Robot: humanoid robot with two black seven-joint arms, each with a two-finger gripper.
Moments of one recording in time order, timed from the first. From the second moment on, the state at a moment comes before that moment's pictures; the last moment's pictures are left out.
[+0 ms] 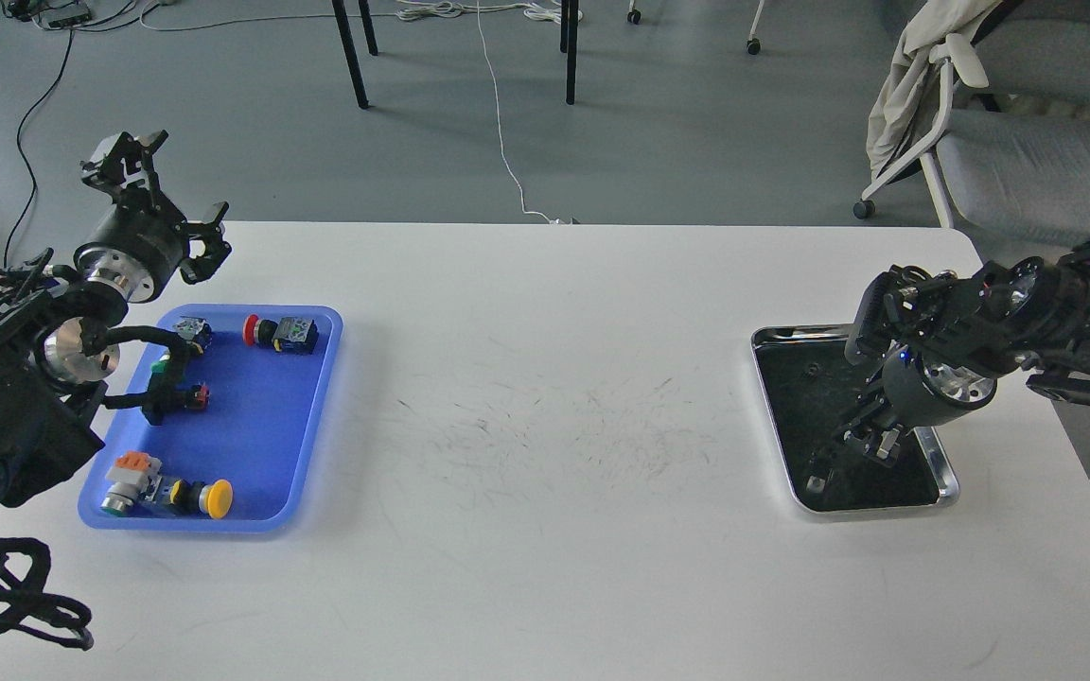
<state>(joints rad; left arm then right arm) -0.87 0.30 -0.58 -0.21 -0.09 -0.46 -0.27 1.54 -0.42 -1.05 1.03 -1.54 0.11 0.49</state>
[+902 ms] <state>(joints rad) -0.87 0.30 -0.58 -0.21 -0.08 -0.46 -0.27 1.54 -0.43 -0.96 1.03 -1.51 0.11 0.49</state>
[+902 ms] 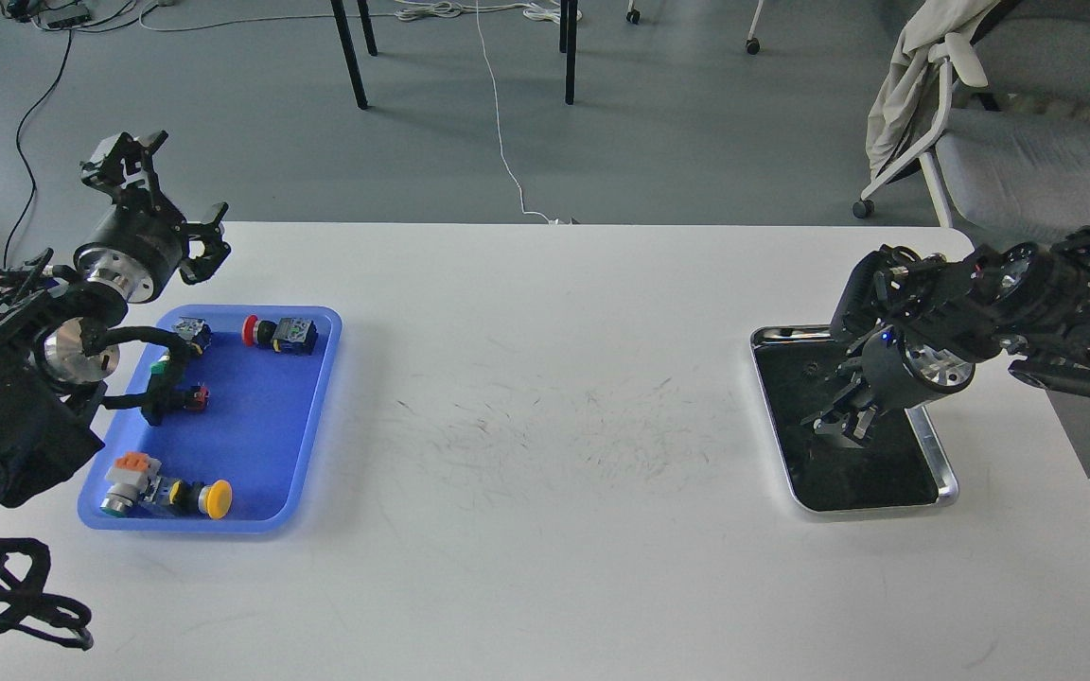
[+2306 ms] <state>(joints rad) -0.92 0.27 -0.53 -0.23 -0.09 -0.49 -0.22 1.20 -0.66 -0.03 0.88 -0.18 -0.15 0.49</state>
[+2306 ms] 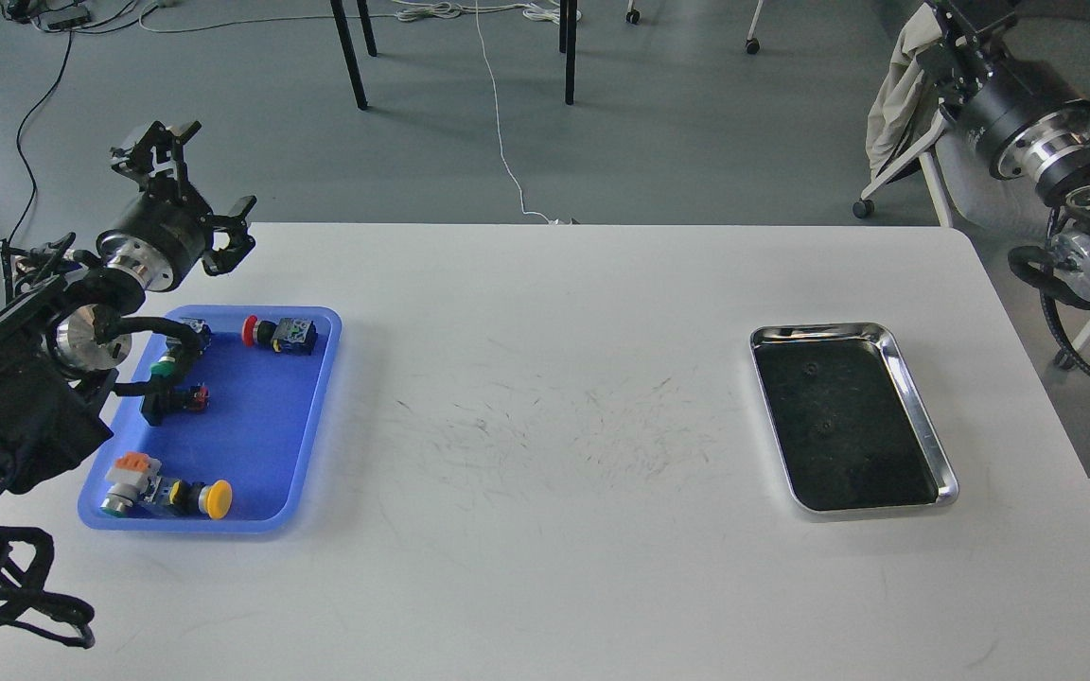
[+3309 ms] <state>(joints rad) -0.93 0.35 -0.58 -0.50 -0.23 -0.42 -0.12 0.98 -0.55 0.26 0.92 0.09 -0.13 0.32</state>
